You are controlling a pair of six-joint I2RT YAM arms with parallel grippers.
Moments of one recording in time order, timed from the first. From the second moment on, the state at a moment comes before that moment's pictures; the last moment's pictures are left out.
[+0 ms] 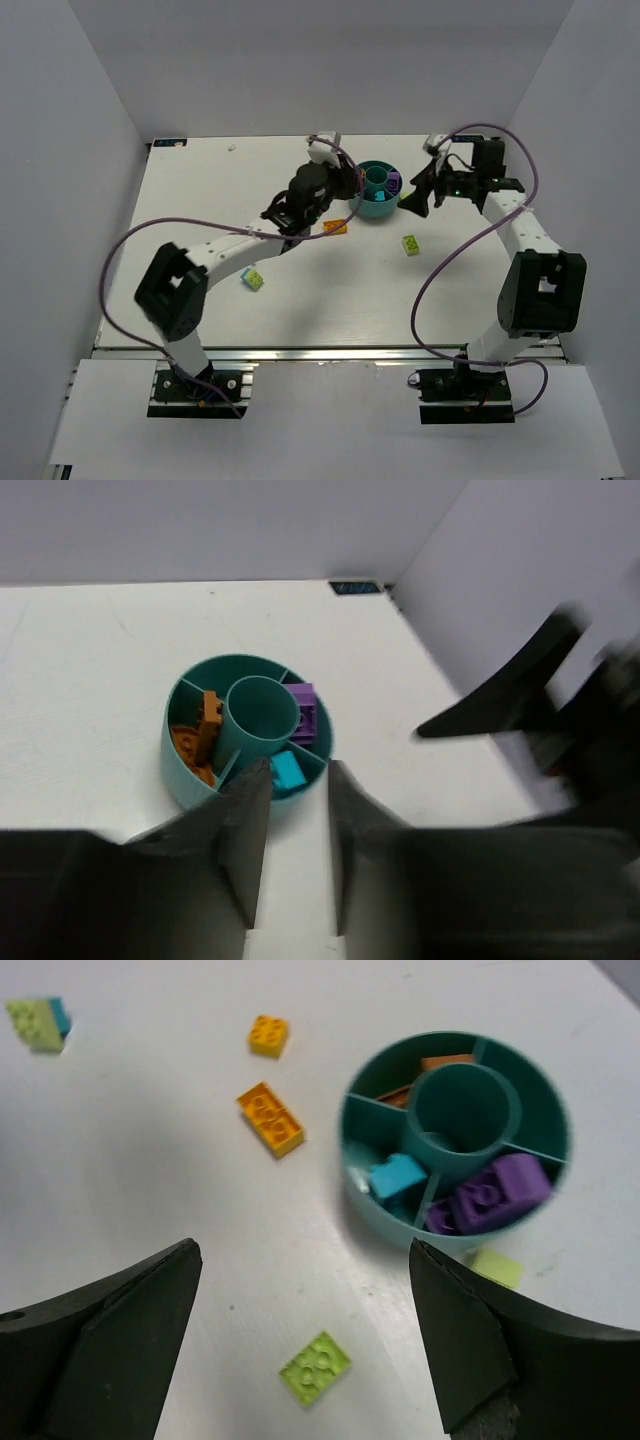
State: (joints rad) left arm -0.76 1.78 1.30 0.40 -0.22 -0.38; right arm -0.01 1.62 1.29 -0.35 -1.01 -0.55
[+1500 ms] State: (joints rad) left arm -0.40 0.58 0.88 -0.95 -0.42 -1.15; right arm 1.08 2.16 1.63 -0.19 -0.27 0.09
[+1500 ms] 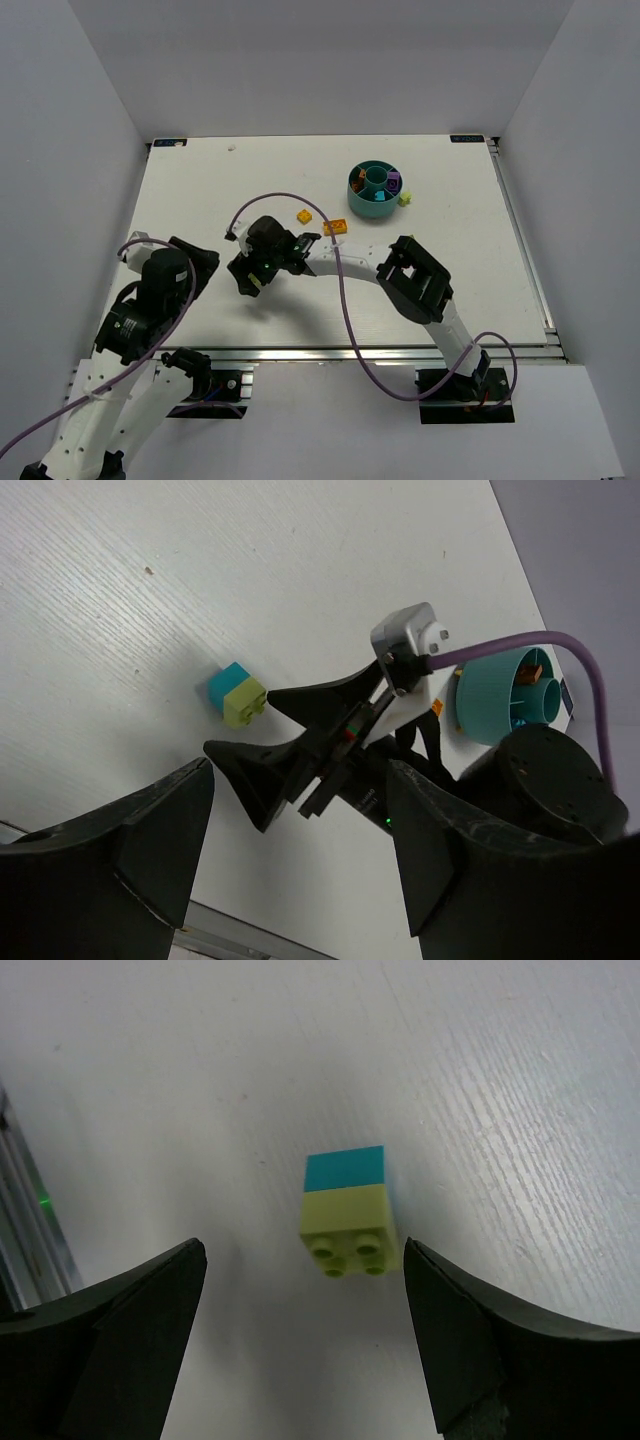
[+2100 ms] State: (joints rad) left arm -0.40 0.55 0.89 -1.00 -0.43 -1.16; right arm 1.08 2.22 1.64 -0.13 -0.20 0.00
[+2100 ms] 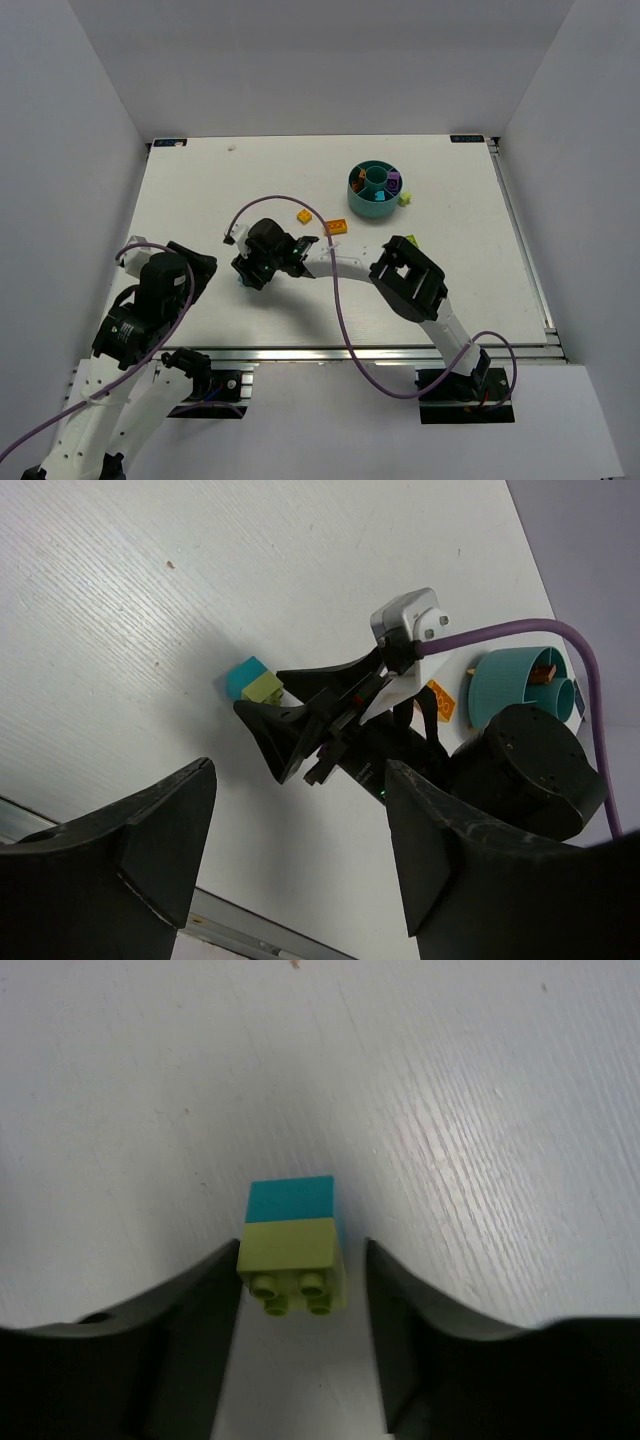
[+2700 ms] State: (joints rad) left arm -0.40 0.57 0.82 -0.78 -0.30 -1.10; right arm 0.89 2.01 1.39 0.00 -0.63 -0.18
